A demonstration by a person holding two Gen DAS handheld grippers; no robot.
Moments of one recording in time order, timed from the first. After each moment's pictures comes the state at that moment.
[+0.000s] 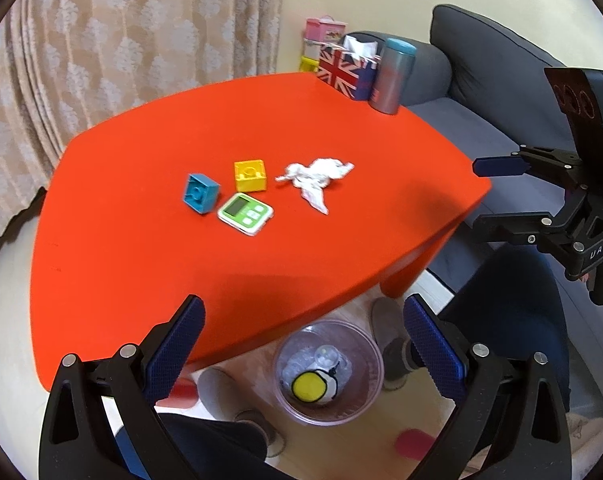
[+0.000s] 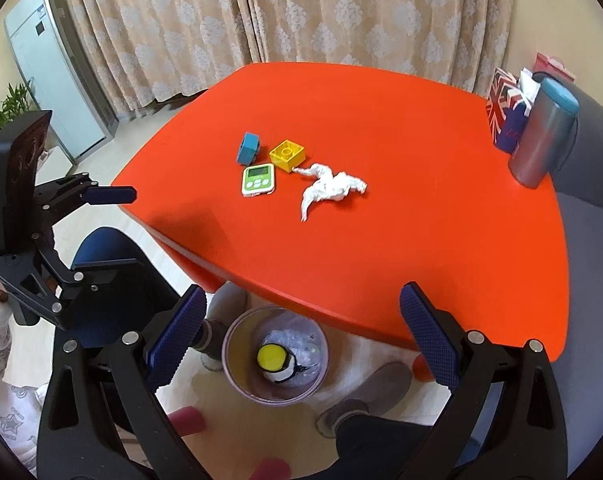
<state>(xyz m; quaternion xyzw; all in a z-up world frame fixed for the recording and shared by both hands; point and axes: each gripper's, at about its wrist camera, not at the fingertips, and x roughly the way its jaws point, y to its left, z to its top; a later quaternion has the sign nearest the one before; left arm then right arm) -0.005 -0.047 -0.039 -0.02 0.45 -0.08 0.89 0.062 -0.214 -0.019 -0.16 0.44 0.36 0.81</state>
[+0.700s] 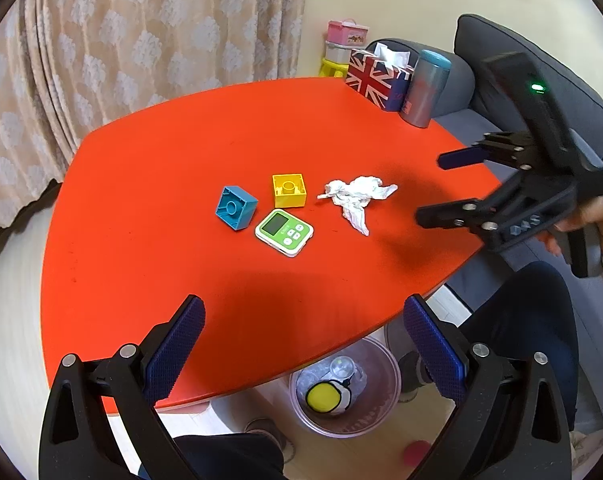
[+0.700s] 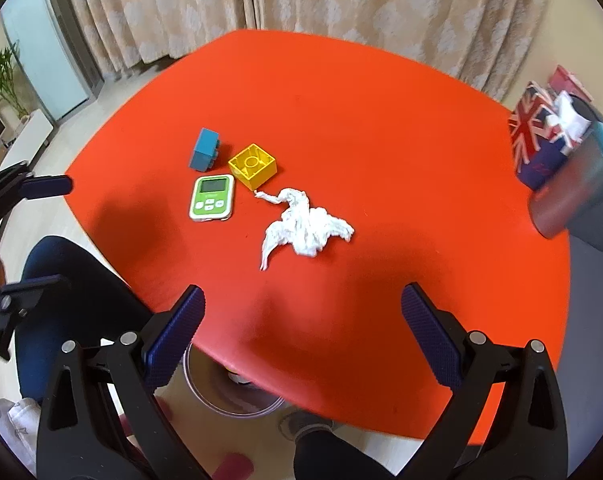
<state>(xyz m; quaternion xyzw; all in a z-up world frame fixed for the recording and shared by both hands) 0.018 -0.020 -0.040 -0.03 0.45 -0.05 0.89 0.143 -0.148 -0.055 -0.24 0.48 0.35 0.77</state>
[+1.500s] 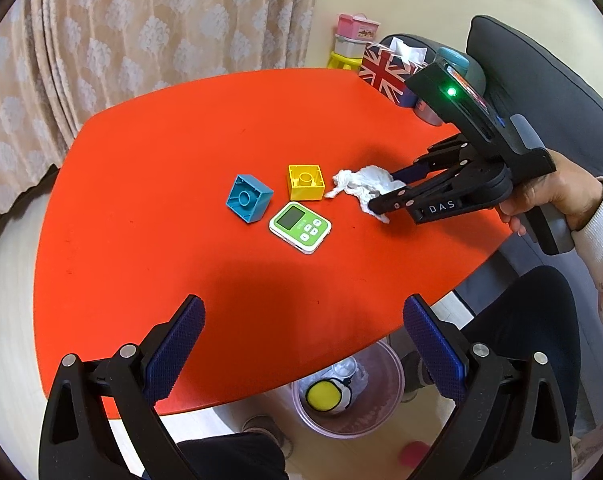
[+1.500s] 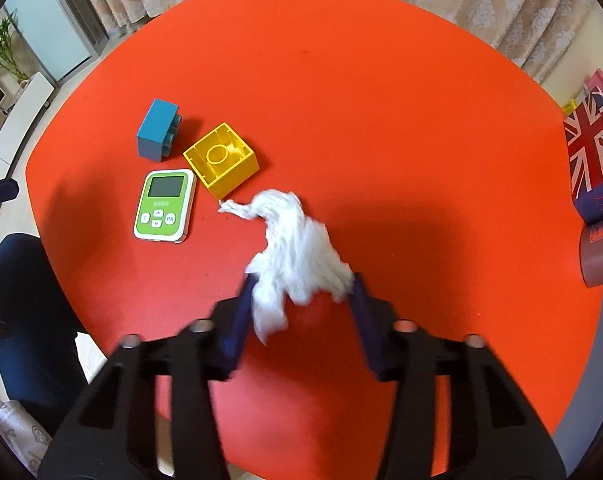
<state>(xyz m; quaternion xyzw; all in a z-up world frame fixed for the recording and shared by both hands) 0.031 -0.008 -0.051 -0.05 0.46 -0.05 0.89 0.177 -0.111 -0.106 -0.28 0.52 0.36 0.72</state>
